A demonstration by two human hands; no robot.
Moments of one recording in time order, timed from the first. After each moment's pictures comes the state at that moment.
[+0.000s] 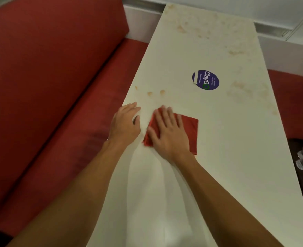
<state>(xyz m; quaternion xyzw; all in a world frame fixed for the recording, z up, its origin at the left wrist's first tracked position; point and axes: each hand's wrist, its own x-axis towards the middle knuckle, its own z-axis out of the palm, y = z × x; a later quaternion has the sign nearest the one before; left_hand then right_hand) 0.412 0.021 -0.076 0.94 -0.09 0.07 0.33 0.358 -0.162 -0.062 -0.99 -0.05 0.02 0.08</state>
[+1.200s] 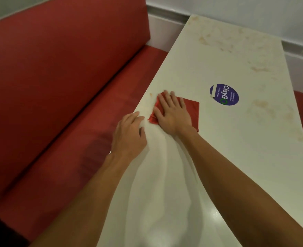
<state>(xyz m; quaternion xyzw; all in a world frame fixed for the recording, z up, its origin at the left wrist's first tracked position) 0.389 0.025 -0.069 0.96 -0.02 0.10 0.27 0.478 -0.152 -0.058 -0.99 -0.13 0.03 0.08</state>
